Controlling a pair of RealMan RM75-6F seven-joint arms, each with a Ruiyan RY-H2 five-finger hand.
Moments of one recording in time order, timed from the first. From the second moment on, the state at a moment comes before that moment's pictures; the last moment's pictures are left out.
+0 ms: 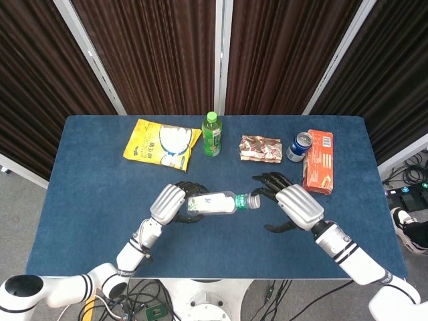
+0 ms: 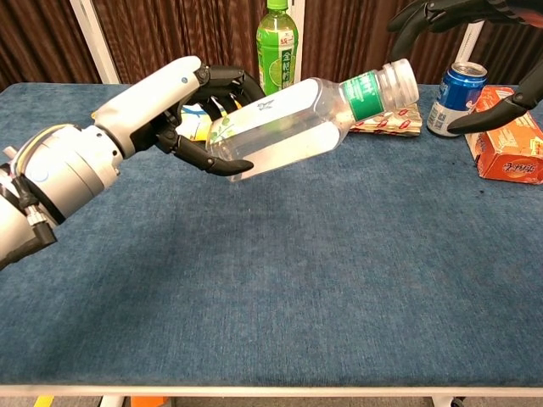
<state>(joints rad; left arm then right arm) -0.69 -1.83 -0.15 -1.25 1.54 1.24 -0.24 0.61 -0.99 0.14 -1.95 -1.51 0.95 0.16</state>
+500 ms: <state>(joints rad) -0.69 -1.83 -0.15 -1.26 1.55 1.25 -0.25 0.61 -0.99 0.14 -1.92 -1.50 0.97 0.17</state>
